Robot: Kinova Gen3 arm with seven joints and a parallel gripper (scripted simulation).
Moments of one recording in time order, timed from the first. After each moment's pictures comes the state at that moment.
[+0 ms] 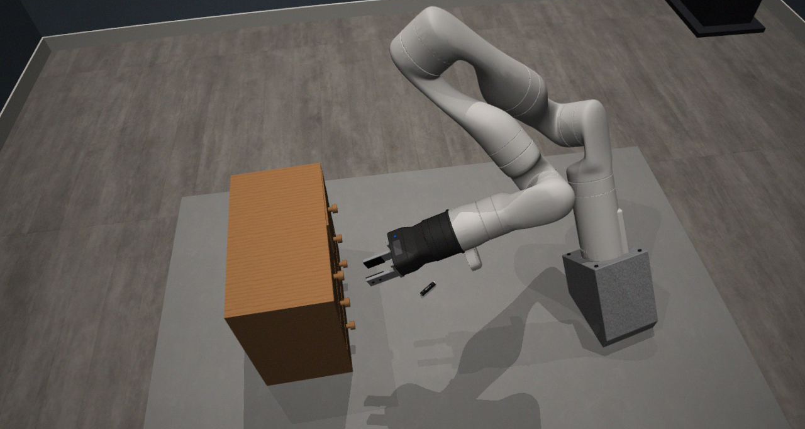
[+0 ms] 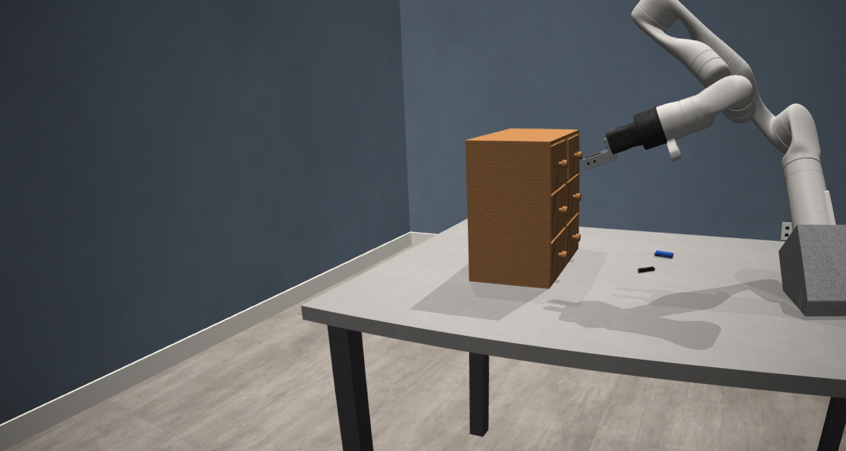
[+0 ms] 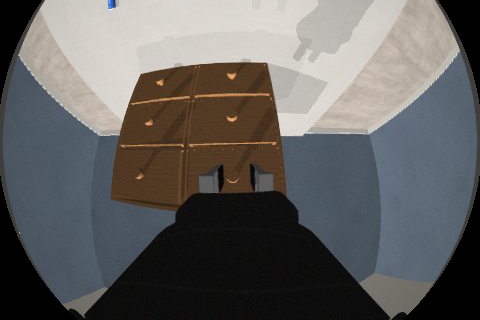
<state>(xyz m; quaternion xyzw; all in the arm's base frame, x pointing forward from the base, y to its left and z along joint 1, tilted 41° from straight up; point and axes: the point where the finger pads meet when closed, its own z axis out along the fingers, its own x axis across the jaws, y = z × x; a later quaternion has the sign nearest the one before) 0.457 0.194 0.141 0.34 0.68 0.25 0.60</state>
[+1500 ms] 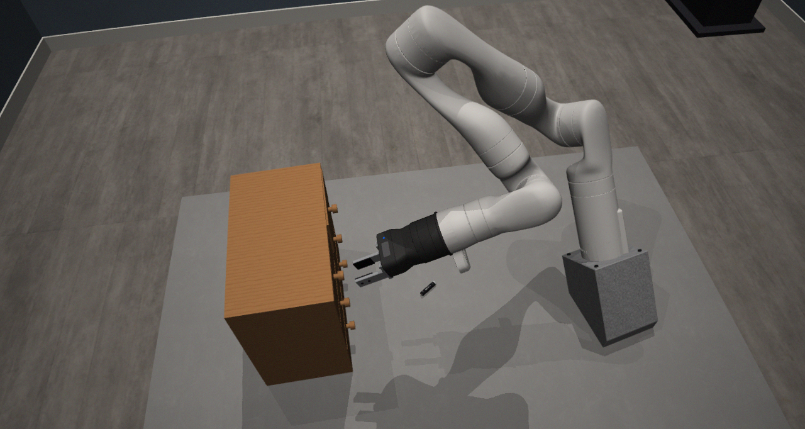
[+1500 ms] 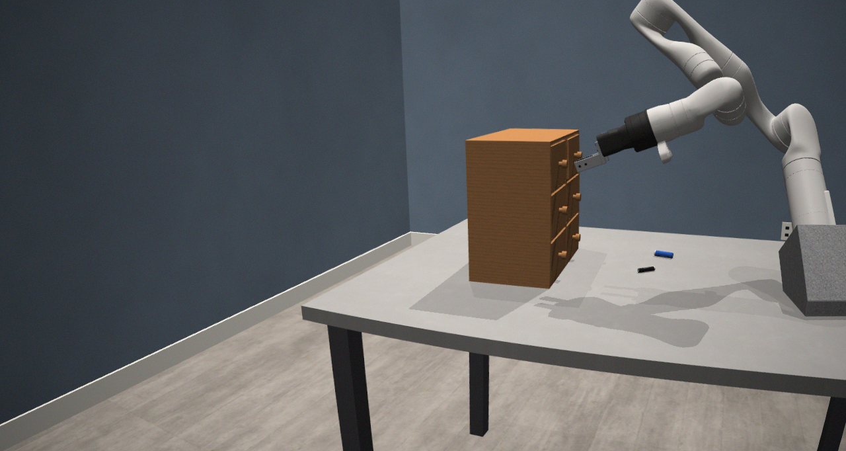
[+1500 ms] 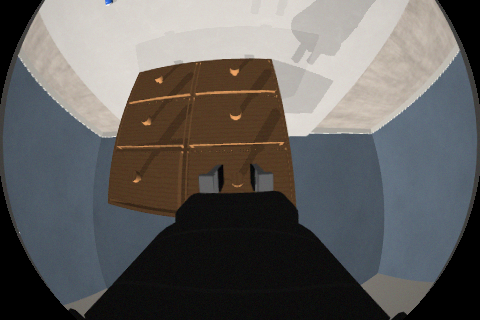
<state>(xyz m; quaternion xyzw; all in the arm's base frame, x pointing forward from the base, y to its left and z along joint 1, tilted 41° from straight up) 0.478 0.188 0.141 0.35 0.68 0.25 0.60</state>
